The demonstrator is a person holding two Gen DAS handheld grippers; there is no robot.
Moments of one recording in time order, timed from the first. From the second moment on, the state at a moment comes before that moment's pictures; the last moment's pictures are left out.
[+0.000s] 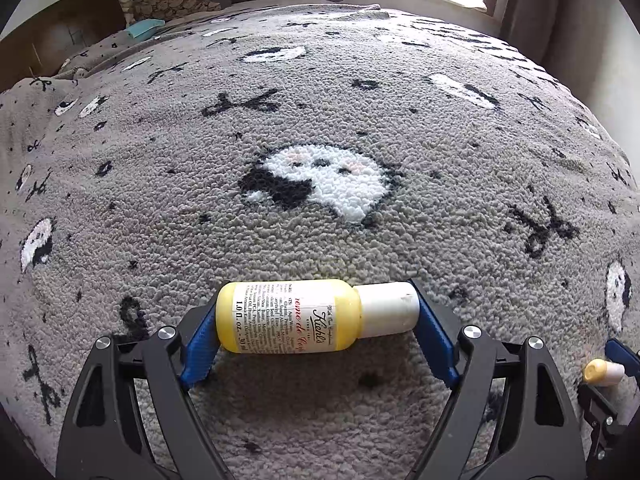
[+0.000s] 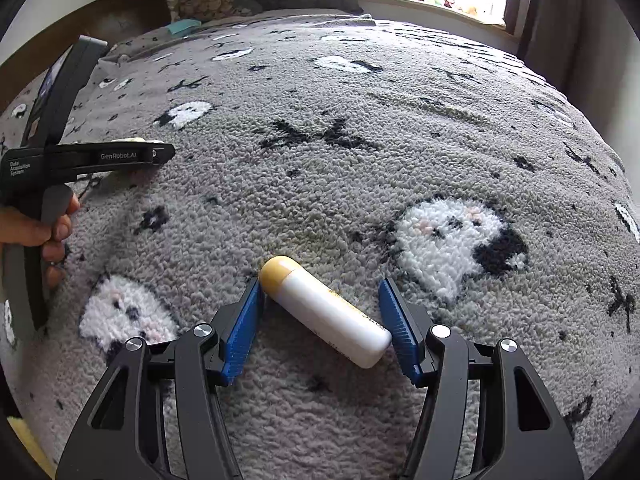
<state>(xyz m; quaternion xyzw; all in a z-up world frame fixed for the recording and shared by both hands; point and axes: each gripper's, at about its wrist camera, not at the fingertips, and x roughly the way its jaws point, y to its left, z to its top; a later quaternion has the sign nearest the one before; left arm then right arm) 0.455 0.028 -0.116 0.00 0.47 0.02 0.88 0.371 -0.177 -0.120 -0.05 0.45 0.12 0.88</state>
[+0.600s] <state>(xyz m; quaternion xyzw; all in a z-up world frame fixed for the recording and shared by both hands) 0.287 0.012 -0.054 0.01 0.42 -0.05 0.90 0.248 -0.189 -0.059 -0.05 0.38 0.14 0.91</state>
